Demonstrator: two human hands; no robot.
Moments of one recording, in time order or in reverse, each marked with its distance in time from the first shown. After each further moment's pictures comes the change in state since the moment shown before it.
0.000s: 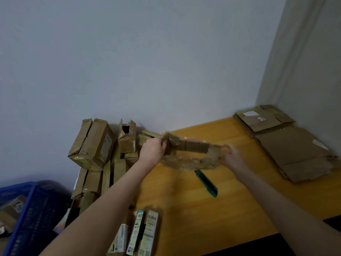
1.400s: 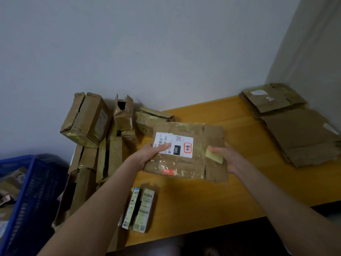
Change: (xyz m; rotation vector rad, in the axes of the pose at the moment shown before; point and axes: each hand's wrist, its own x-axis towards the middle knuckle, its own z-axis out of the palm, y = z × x) left_hand -0.031 -0.042 0.050 -1.052 -0.596 -0.668; right_hand 0.012 0.043 0.017 0.437 -0.298 0.392
